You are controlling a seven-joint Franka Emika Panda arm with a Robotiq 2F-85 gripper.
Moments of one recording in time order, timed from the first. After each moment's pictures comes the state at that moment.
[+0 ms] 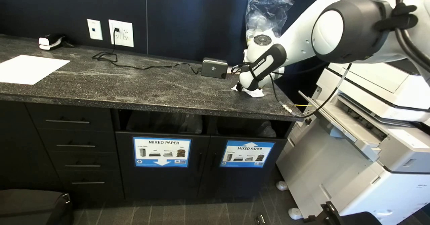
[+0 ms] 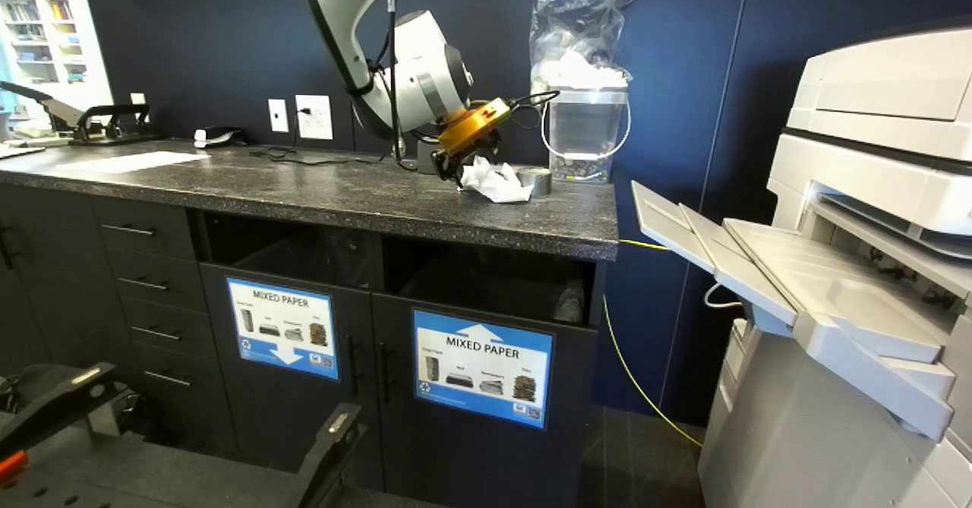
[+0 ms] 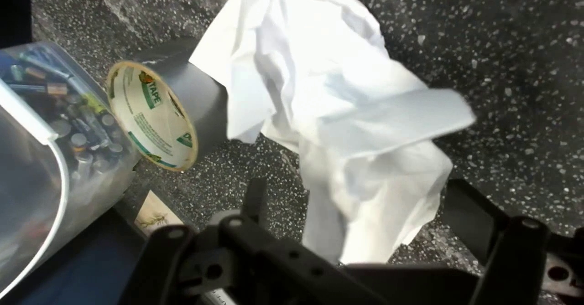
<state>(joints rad) 0.12 0.97 -0.21 -1.35 -0.38 2.89 -0.32</state>
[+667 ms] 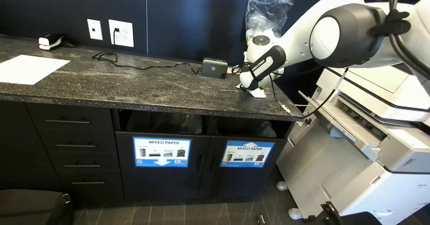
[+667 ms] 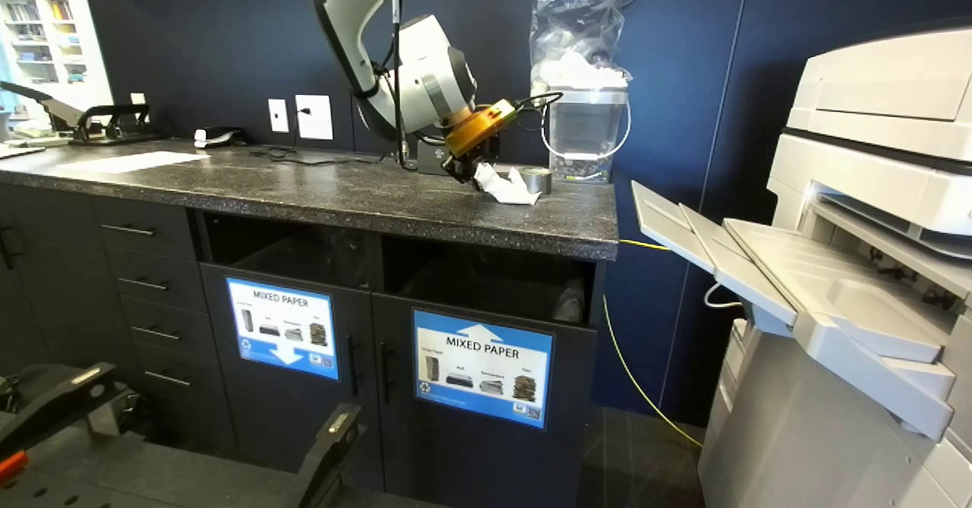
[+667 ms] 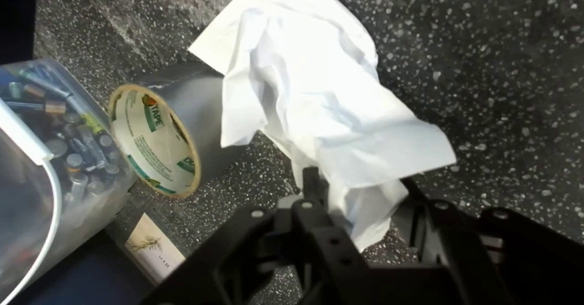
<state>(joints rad) 0.11 1.00 -0.20 -1.29 -0.39 2.81 -0.36</state>
